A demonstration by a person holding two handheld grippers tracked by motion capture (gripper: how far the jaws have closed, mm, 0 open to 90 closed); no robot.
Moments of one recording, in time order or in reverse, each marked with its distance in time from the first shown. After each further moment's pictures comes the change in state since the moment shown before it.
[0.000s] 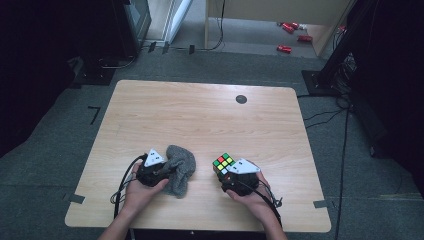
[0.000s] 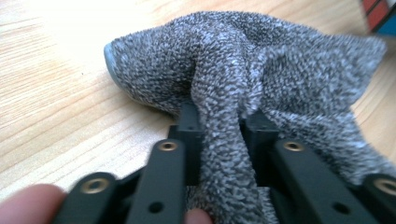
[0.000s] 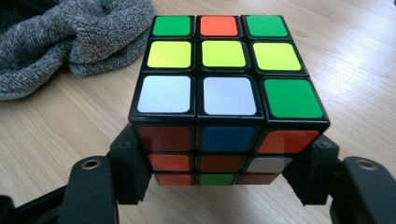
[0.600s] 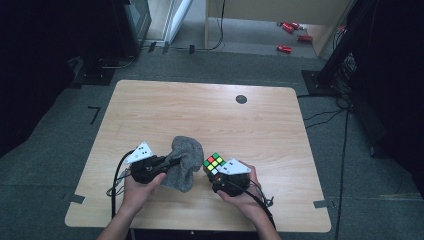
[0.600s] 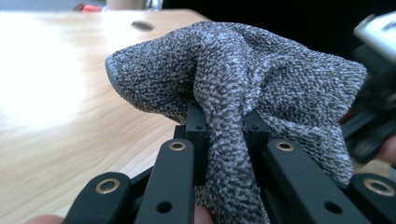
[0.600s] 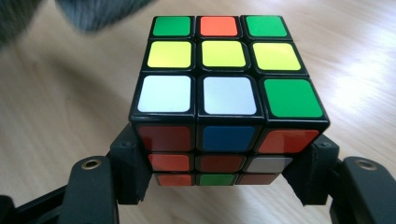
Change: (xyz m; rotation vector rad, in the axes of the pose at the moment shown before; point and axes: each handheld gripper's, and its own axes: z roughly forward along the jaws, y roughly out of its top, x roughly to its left) left arm -0.013 0.033 -0.043 -0.302 -0.246 -0.038; right arm 0.023 0.014 0.008 -0.031 0.040 -0.026
